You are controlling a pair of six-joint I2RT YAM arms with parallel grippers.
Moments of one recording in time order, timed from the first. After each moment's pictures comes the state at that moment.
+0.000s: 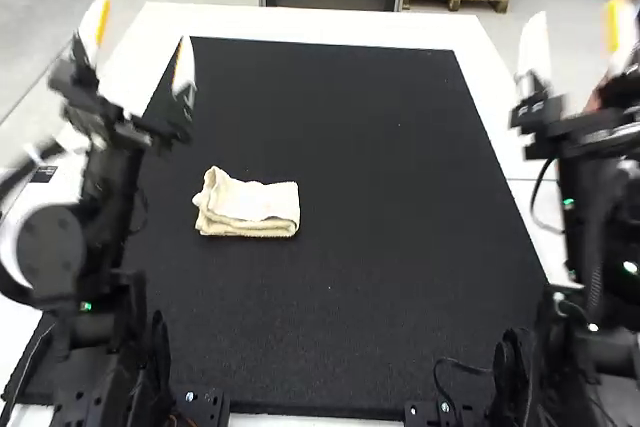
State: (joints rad) left arm 0.22 0.00 0.03 0.79 0.35 0.04; right arm -0.06 0.01 0.14 0.67 -0.28 0.13
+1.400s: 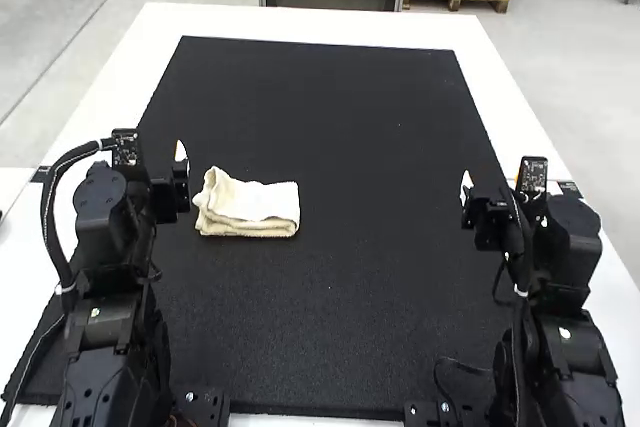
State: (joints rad) left arm 0.22 0.00 0.01 0.02 -0.01 0.06; right arm -0.06 0.01 0.01 -0.08 -0.10 -0.03
